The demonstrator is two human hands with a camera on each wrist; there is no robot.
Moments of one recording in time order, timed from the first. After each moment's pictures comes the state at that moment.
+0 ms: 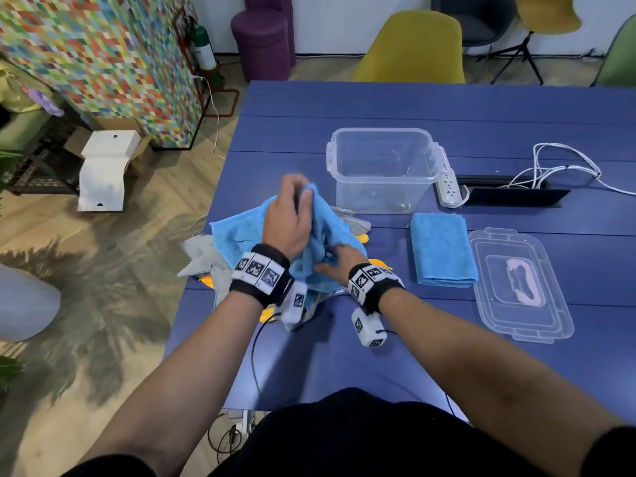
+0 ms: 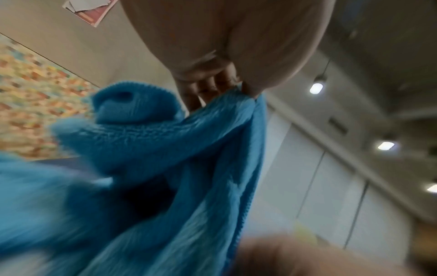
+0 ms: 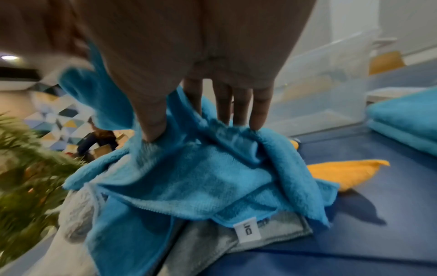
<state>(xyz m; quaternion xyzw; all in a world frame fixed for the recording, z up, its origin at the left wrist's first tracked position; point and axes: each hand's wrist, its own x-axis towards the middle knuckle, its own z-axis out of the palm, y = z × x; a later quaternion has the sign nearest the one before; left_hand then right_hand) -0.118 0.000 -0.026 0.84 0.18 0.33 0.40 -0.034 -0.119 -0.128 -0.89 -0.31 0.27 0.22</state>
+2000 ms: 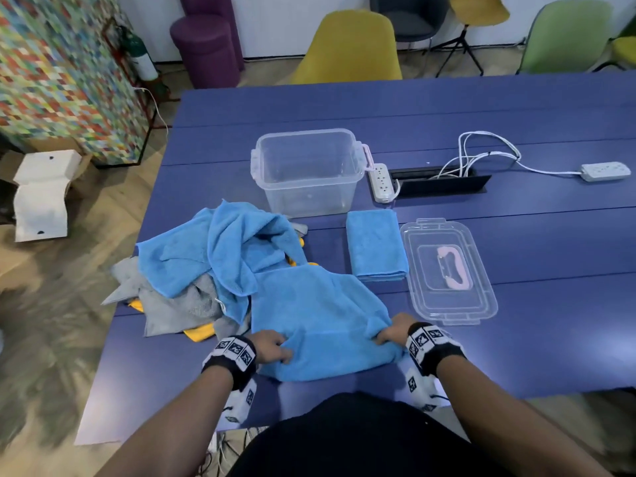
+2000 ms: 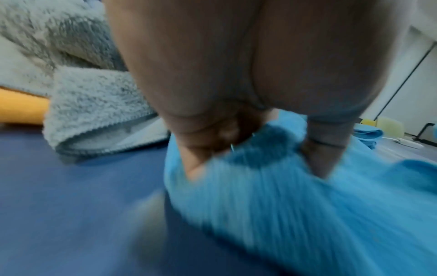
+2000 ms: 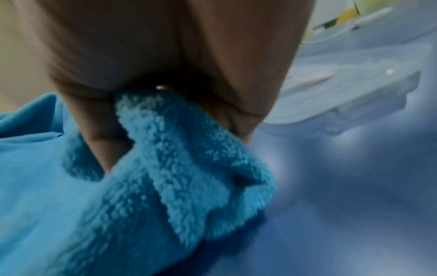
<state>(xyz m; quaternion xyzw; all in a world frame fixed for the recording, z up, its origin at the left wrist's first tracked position) -0.154 -0.107 -0.177 0.84 0.16 -0.44 0.26 0.000 -0.384 -0.164 -0.87 -0.04 0.48 0.12</state>
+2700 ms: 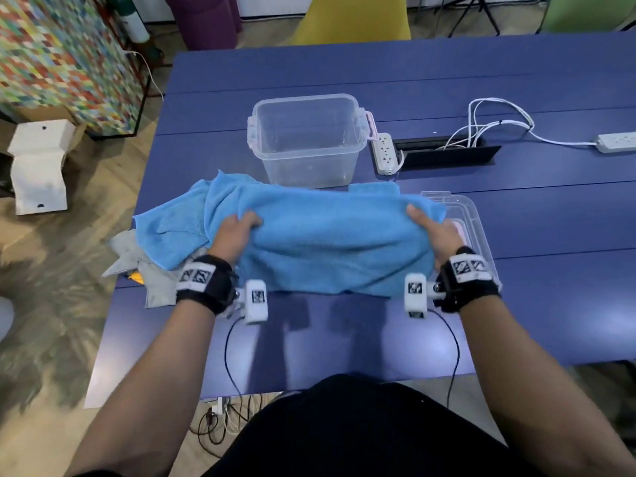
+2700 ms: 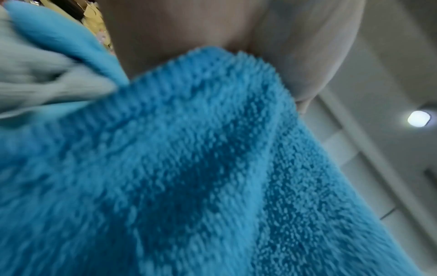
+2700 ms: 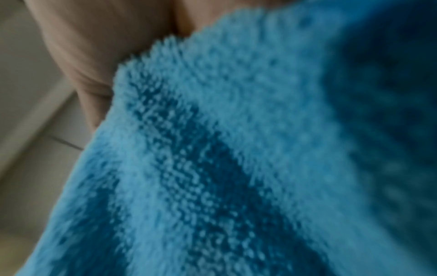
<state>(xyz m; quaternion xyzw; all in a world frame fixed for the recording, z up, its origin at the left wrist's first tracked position) -0.093 -0.069 -0.062 0.70 0.39 0.07 0.59 0.062 -0.384 -0.070 -0.68 0.10 0.26 0.68</state>
